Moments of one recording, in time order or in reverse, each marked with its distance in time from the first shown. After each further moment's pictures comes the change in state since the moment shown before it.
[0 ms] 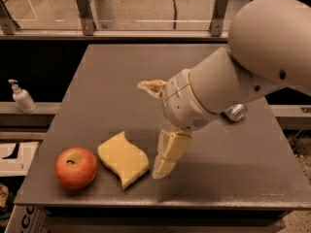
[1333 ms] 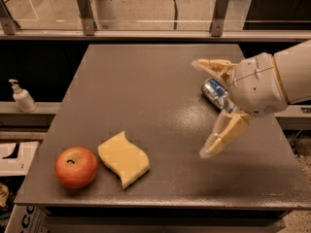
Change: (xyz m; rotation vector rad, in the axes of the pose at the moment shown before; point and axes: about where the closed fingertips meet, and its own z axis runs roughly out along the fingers) arm 0.057 -0.015 -0.091 0.162 -0.138 0.100
